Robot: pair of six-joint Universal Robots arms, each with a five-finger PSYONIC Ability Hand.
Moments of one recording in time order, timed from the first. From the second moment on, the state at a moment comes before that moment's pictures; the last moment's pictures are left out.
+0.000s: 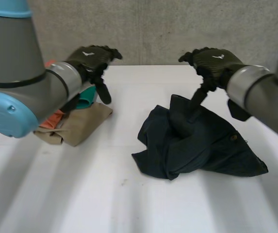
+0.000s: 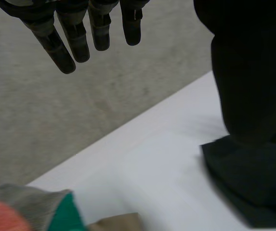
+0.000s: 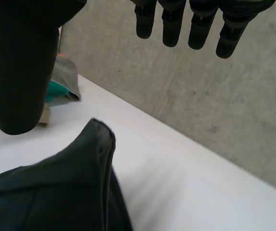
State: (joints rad) left arm 4.21 -2.11 -0.85 2.76 -1.50 3.30; right arm 2.02 -1.18 1.04 0.36 1.45 3.00; left_hand 0.19 0.20 0.21 0.20 0.05; right_hand 0.23 0.21 0.21 0.22 0.05
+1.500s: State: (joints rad) left arm 4.09 -2.51 -0.45 2.88 -1.62 3.42; right arm 2.03 -1.36 1.19 0.07 1.32 2.88; left_hand 1.18 1.19 1.18 1.19 0.98; right_hand 1.11 1.18 1.19 1.20 0.95
